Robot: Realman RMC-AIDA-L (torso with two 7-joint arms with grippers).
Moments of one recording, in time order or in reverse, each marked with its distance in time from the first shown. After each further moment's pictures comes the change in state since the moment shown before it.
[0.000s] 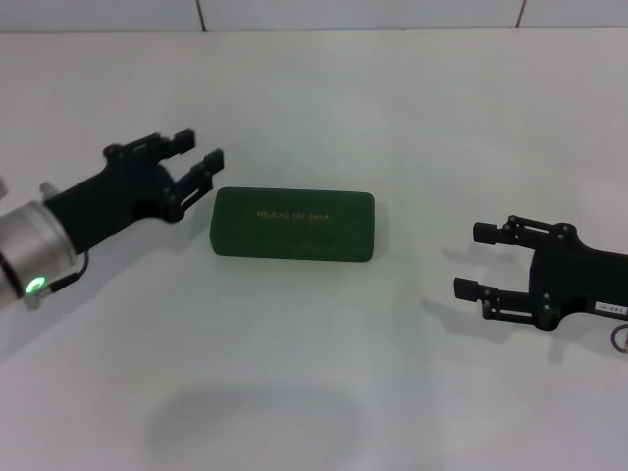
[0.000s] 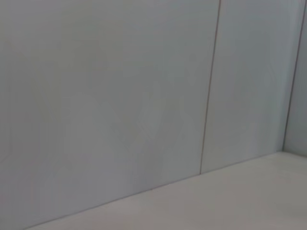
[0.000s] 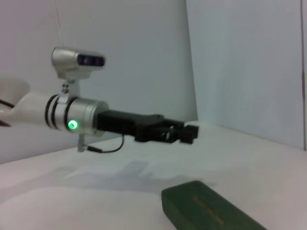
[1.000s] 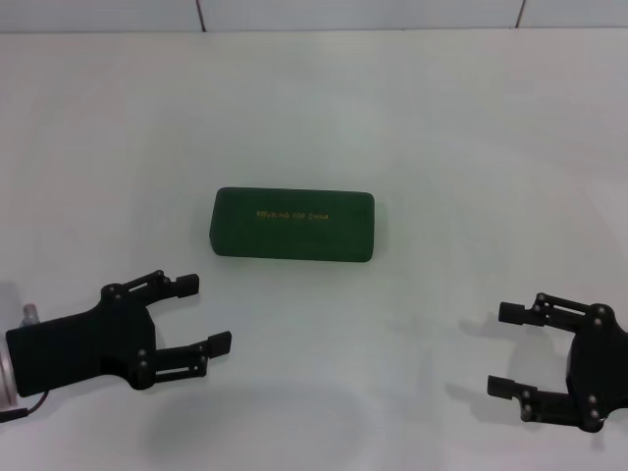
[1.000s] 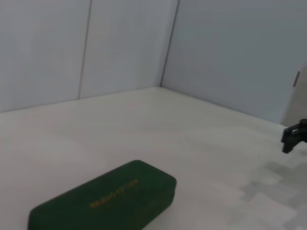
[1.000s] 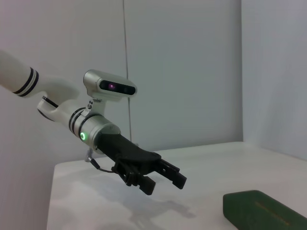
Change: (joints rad) left arm 0.170 0.049 -0.041 0.144 0.369 0.374 -0.179; right arm -0.136 -0.005 0.053 0.005 -0.082 -0.214 -0.199
